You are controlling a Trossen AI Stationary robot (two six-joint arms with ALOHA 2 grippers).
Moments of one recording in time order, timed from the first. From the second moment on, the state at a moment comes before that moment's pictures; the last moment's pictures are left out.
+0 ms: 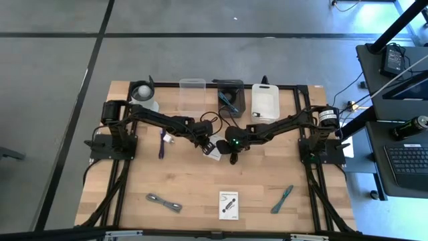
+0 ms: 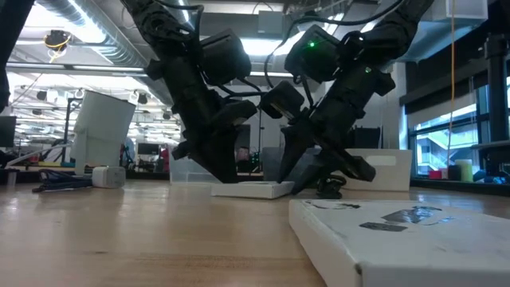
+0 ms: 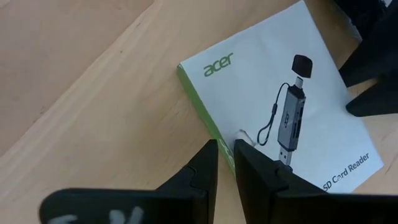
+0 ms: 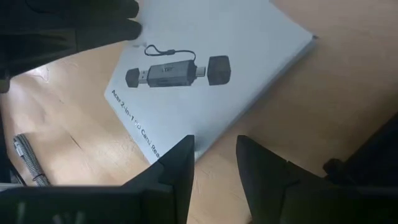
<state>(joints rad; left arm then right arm) 0.10 1.84 0.98 -0.25 -0.03 -0.64 -0.02 1.84 0.93 -0.01 -0.11 1.28</state>
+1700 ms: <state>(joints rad) 0.11 1.69 0.96 -0.28 0.00 -0.72 -0.02 1.84 0.93 -0.01 -0.07 1.24</state>
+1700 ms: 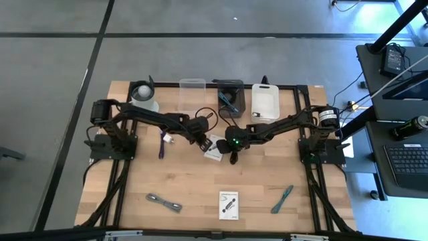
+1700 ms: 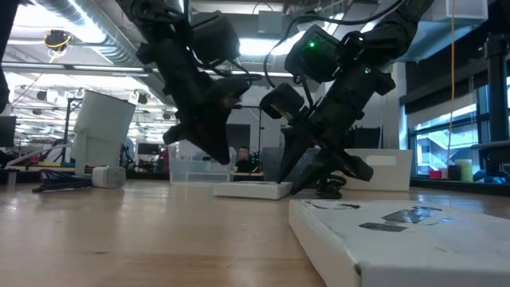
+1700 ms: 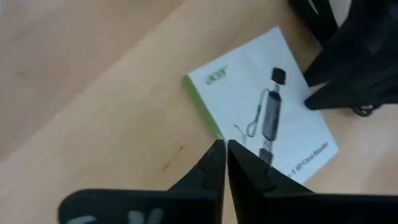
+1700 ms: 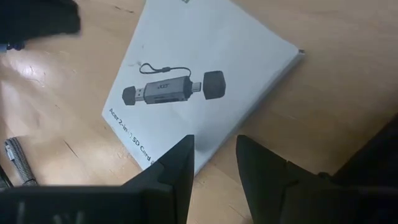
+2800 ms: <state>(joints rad) 0.14 1.84 0.97 -0.17 0.11 -0.75 -0.03 1.80 0.93 -0.02 -0.11 1.18</state>
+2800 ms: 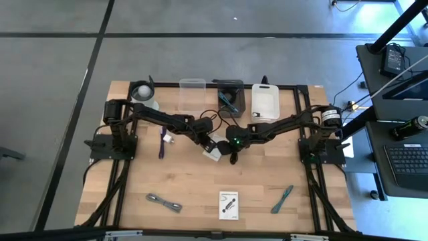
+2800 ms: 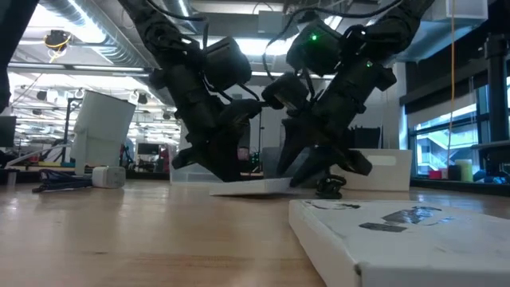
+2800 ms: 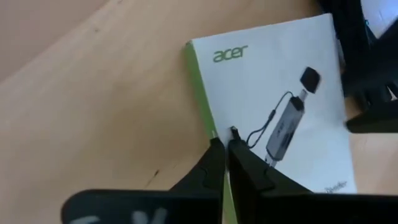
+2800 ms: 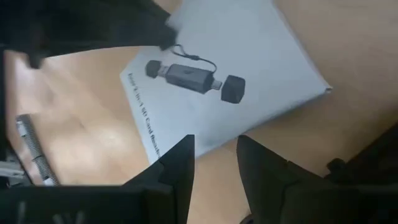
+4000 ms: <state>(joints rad) 0.20 1.80 0.87 -0.10 0.15 -0.76 0.00 1.89 0.93 0.12 -0.05 1.41</state>
